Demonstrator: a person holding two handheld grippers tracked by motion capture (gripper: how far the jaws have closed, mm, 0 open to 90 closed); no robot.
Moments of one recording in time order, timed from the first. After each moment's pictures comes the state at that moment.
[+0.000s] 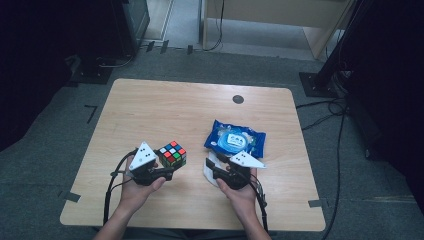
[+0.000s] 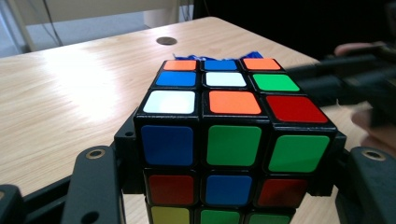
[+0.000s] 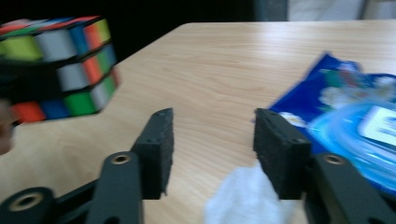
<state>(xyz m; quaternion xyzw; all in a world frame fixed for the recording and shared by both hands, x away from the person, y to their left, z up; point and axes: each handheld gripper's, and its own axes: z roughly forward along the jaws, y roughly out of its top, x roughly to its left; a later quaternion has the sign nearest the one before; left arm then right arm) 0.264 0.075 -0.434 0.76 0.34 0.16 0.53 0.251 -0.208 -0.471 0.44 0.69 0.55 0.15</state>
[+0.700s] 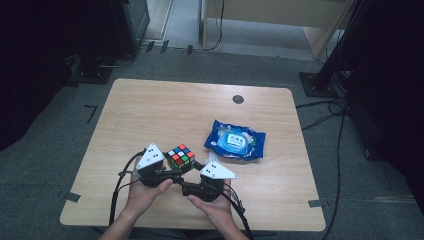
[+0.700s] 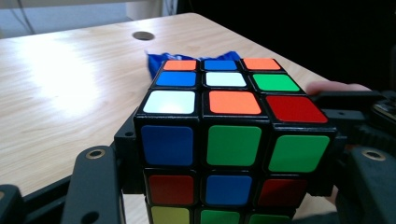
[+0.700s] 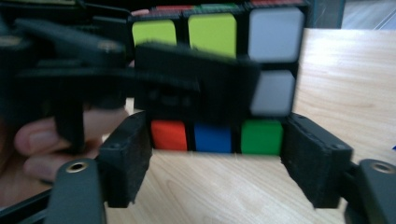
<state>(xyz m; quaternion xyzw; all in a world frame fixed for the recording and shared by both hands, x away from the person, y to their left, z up) 0.257 0.049 -0.433 0.77 0.33 0.12 0.53 0.228 -0.139 -0.471 0.38 0.70 0.59 0.13</state>
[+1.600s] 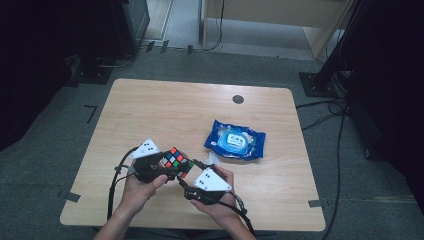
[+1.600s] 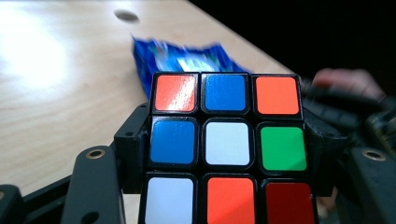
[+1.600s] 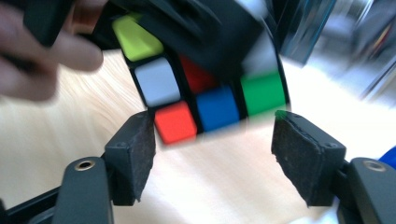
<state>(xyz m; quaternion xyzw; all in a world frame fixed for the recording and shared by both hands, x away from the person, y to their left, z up) 0.269 0.070 -0.423 0.75 0.37 0.05 0.55 0.220 -0.142 -0.472 0.31 0.75 0.54 0.23</state>
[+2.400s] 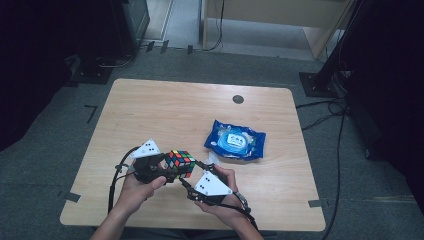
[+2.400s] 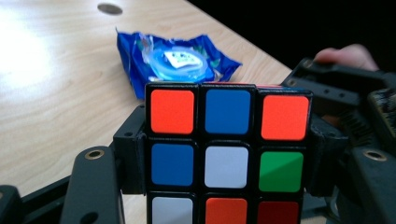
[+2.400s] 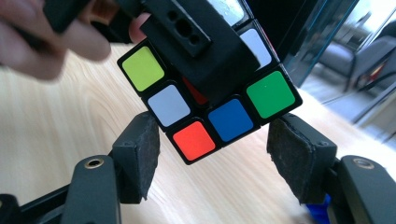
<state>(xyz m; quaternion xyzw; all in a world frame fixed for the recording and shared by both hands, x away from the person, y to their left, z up) 0.269 0.064 -0.423 0.79 0.33 0.02 0.51 0.213 -0.146 -0.465 0.21 0.78 0.50 0.31</state>
